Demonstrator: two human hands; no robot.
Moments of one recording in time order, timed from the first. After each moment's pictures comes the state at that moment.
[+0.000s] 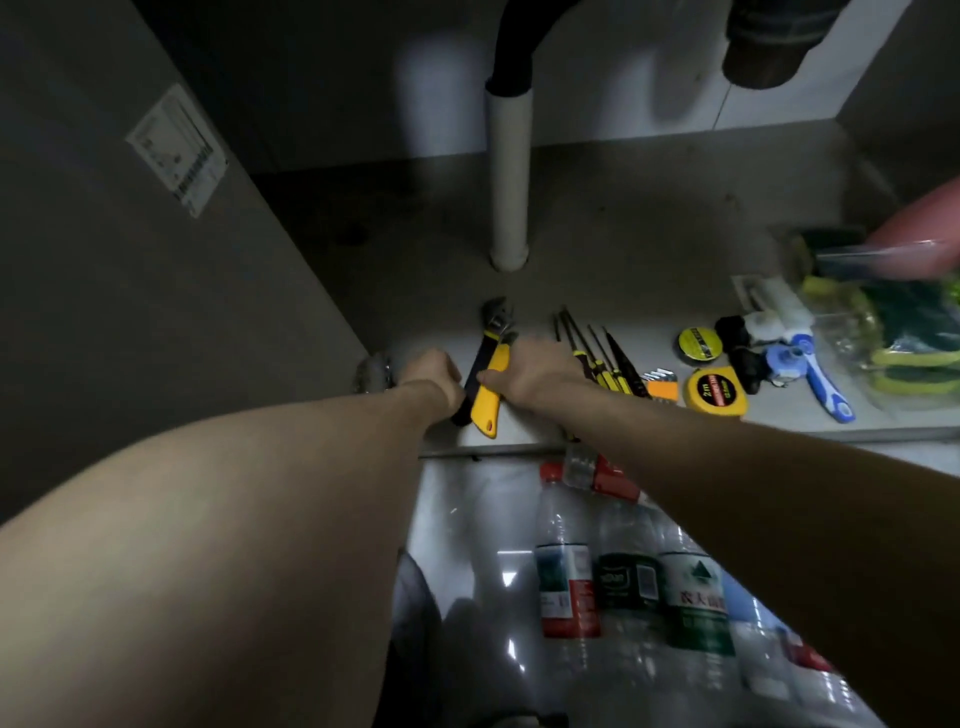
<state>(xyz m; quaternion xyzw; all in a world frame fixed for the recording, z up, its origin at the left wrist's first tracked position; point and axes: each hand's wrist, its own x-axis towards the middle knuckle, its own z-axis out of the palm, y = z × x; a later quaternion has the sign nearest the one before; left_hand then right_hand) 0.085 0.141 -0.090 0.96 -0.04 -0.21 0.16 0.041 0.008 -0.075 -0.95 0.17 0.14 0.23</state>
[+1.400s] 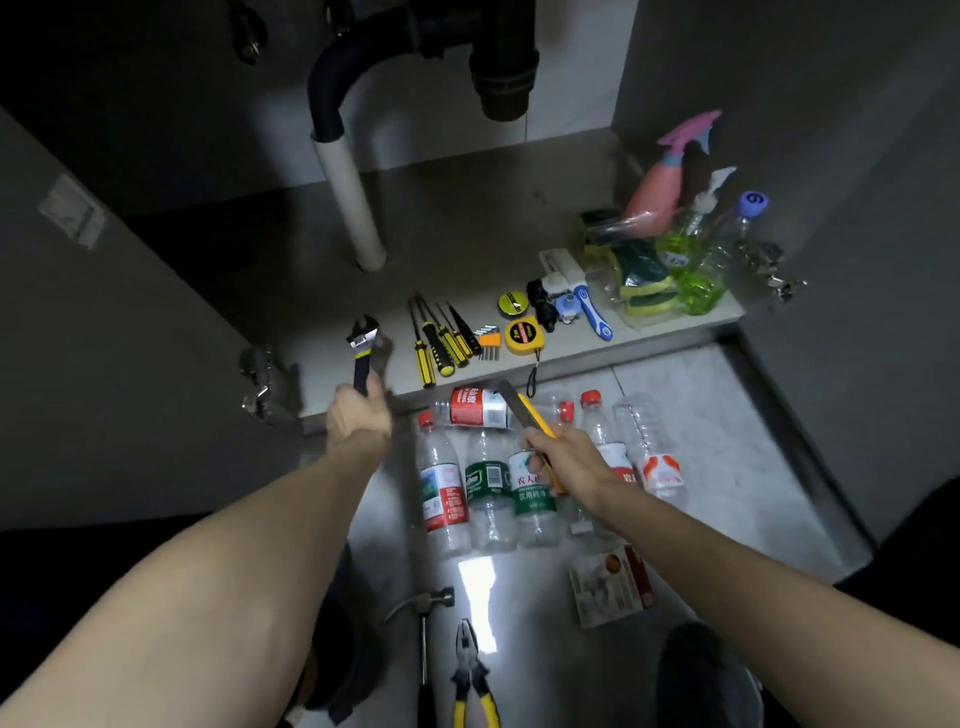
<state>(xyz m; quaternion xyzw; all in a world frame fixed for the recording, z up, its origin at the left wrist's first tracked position) -0.066 0.103 -0.076 0.93 0.12 -0.07 0.33 -0.257 -0.090 -0.052 -0.65 0.36 0.10 0.66</state>
